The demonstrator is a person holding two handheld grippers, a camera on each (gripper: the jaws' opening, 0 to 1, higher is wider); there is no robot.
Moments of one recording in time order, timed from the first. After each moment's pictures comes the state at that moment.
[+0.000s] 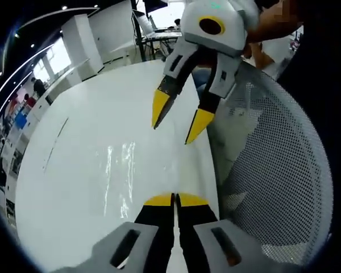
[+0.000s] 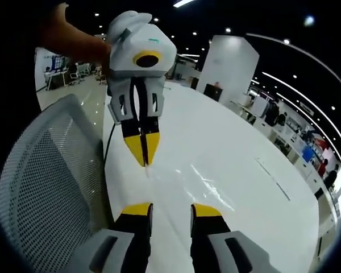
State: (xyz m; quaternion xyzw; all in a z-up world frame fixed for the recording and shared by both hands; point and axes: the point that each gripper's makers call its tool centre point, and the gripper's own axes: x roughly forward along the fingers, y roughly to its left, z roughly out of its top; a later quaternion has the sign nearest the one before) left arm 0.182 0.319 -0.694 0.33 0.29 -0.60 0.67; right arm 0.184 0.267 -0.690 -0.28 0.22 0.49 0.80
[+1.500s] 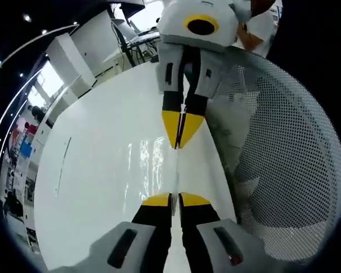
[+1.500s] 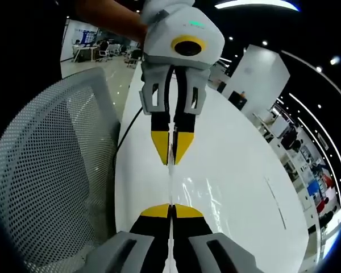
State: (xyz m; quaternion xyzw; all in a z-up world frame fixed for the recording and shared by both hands) left arm 0.187 0.318 -0.698 0.42 0.22 -0.60 0.64; right arm 0.175 0.279 -0.699 -0.38 0.18 0.54 0.73
